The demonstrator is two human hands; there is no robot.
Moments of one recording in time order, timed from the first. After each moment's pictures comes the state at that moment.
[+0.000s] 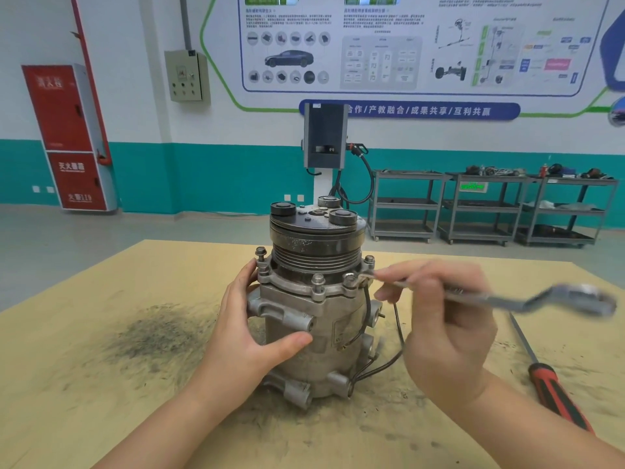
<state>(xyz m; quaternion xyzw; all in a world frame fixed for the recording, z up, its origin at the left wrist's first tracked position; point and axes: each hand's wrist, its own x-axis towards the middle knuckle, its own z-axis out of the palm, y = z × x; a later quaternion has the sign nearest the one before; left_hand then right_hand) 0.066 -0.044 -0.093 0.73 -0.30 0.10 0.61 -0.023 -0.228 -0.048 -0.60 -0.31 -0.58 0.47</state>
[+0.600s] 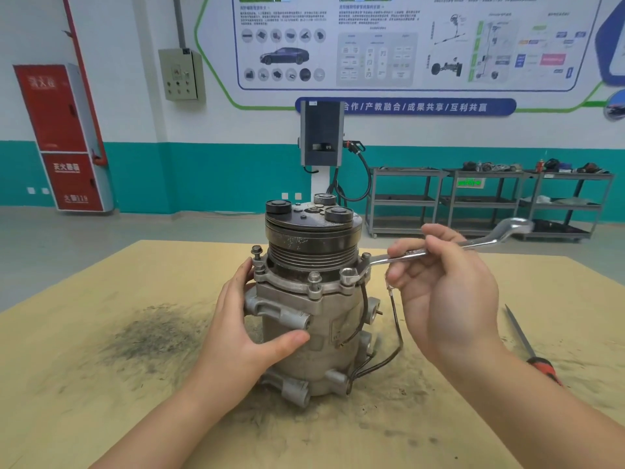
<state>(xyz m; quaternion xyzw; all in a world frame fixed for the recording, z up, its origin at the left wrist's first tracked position) 0.068 -0.044 -0.093 0.74 -0.30 0.11 0.59 -0.030 -0.231 -0.016 -0.44 -0.05 -0.39 0.81</state>
